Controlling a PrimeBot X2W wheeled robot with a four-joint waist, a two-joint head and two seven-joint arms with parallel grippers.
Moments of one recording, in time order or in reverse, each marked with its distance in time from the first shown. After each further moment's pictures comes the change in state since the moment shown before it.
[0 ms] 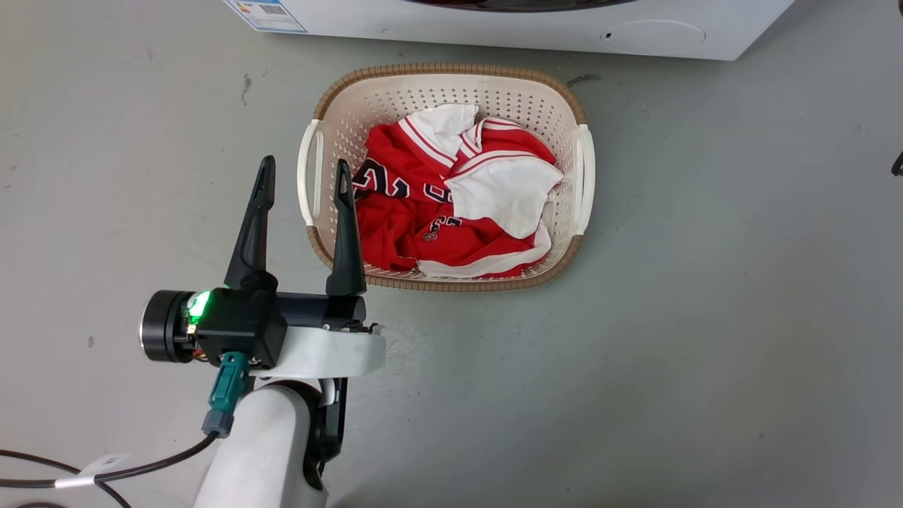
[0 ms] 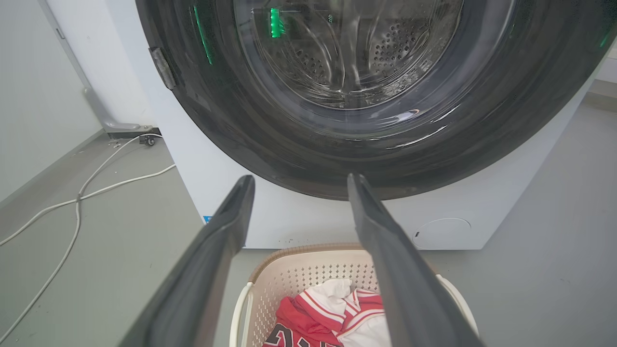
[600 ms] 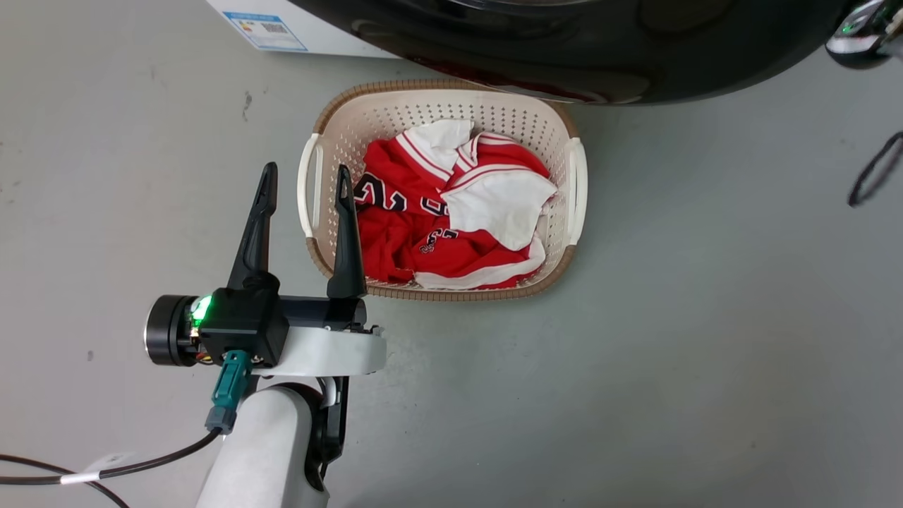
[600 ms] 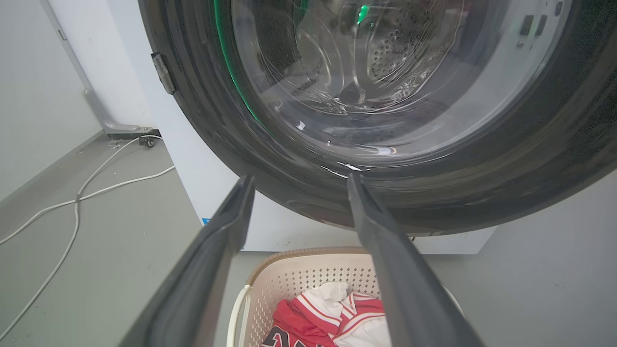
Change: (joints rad) left arm -0.001 0.000 -0.004 0.024 -0.012 0.008 0.000; right arm 0.041 0.028 0.071 -0.034 0.017 0.000 0.170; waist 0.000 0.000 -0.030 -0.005
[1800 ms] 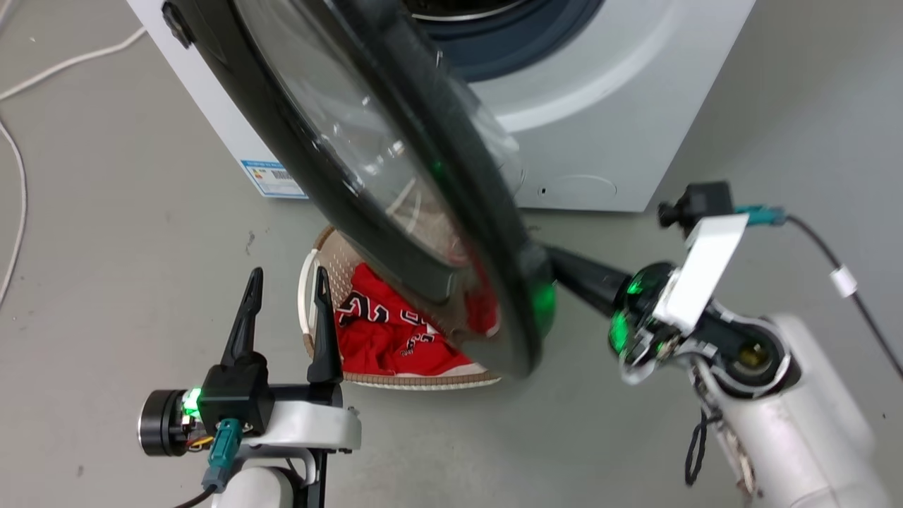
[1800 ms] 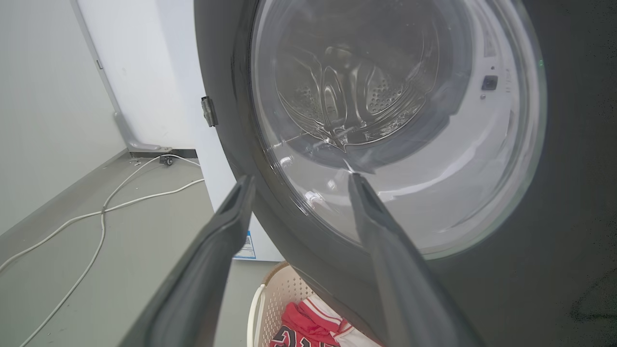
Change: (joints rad) left arm 0.185 0.000 0.068 0.040 0.021 -0.023 0.000; right arm 0.636 0.154 0.179 -0.376 0.070 -0.001 0.193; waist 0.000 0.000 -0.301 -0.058
